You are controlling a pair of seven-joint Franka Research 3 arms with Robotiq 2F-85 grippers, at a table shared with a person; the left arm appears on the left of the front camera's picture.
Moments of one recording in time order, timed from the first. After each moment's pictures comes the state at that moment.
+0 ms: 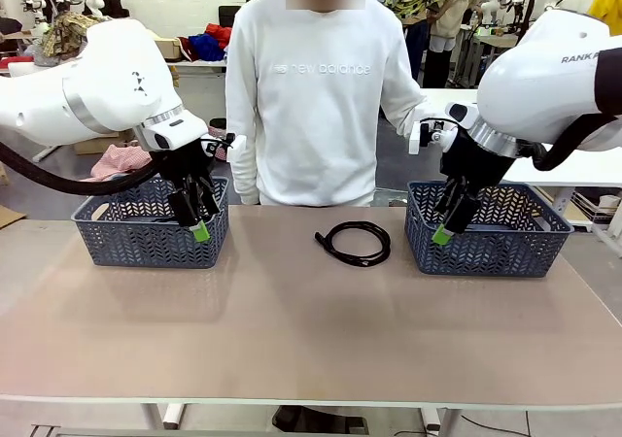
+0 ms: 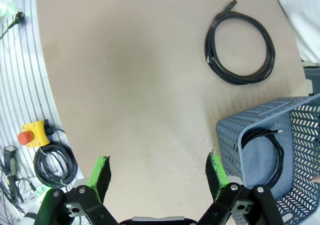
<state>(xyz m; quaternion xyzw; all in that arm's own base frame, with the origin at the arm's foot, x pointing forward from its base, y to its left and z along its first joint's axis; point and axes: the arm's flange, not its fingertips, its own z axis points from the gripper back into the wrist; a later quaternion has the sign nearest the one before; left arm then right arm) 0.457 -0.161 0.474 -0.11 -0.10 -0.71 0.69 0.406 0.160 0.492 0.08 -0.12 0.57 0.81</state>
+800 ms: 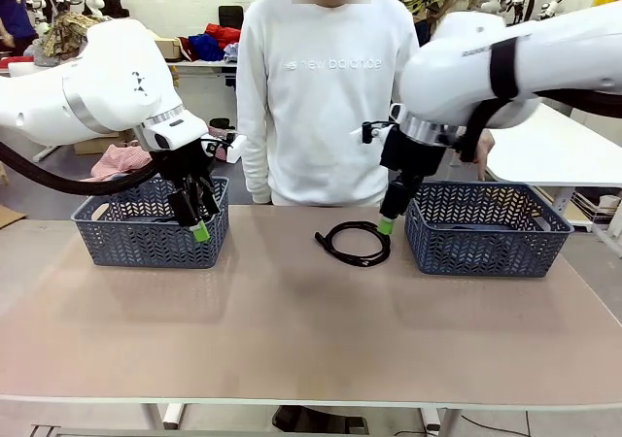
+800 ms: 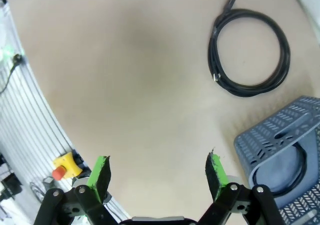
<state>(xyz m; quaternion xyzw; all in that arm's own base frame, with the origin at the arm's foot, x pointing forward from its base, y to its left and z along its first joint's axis) 0.457 -0.161 0.475 -0.11 -0.10 -0.71 0.69 0.466 0.251 0.478 0.08 -0.04 0.47 0.88</state>
